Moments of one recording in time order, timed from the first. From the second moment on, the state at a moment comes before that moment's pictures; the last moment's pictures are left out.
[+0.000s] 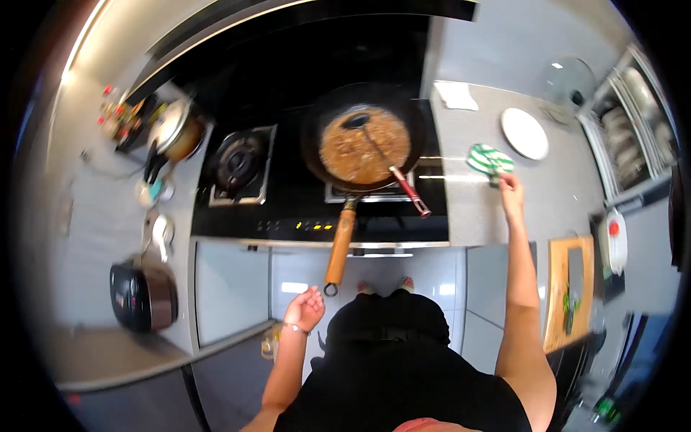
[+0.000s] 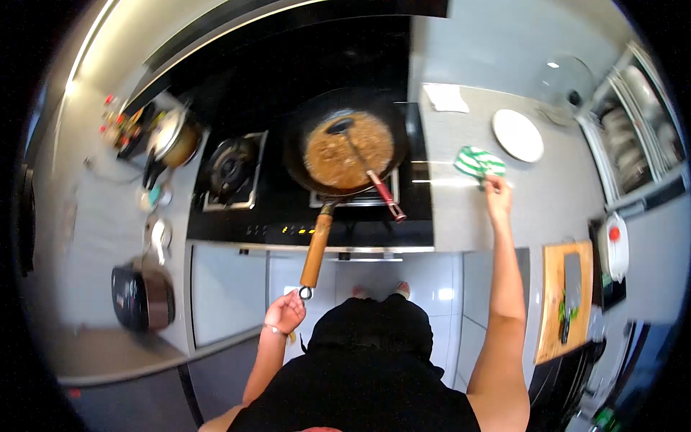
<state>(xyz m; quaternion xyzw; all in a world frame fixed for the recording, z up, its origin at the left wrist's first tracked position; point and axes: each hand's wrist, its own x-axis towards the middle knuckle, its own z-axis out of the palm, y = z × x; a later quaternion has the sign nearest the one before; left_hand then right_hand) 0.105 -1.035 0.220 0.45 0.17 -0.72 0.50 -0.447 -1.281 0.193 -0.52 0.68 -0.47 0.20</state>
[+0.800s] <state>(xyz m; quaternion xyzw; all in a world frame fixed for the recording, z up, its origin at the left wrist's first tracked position) 0.120 -1.014 0.213 0.41 0.13 -0.76 0.49 -0.207 -1.137 0.167 -0.68 0.68 -0.25 0.11</state>
